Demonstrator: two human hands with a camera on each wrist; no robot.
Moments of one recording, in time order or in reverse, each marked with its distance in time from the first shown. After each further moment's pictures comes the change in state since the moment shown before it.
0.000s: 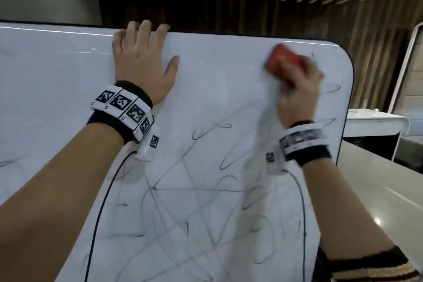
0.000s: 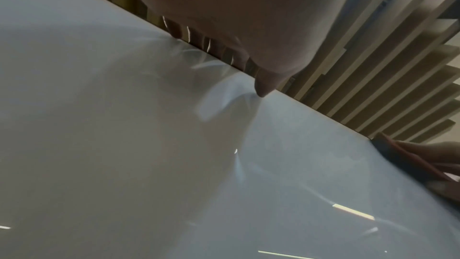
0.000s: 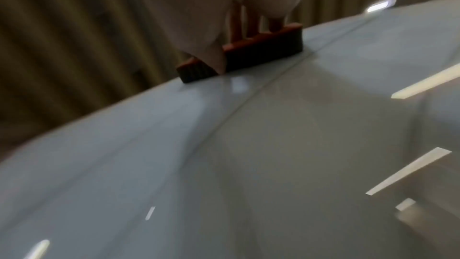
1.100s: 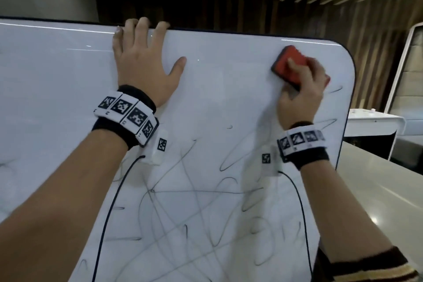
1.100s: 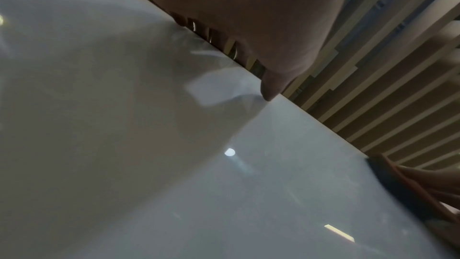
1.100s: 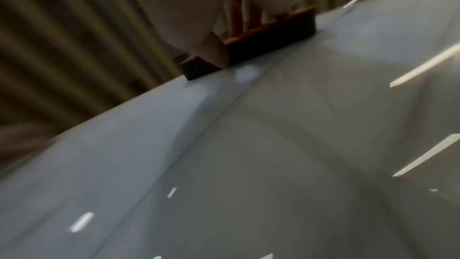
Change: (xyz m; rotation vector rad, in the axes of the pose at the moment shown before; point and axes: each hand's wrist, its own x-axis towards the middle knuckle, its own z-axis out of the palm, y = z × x) left_hand -0.003 0.007 0.003 -0.064 0.047 -0.063; right_hand -0.006 -0.013 -0.002 0.031 0.058 0.112
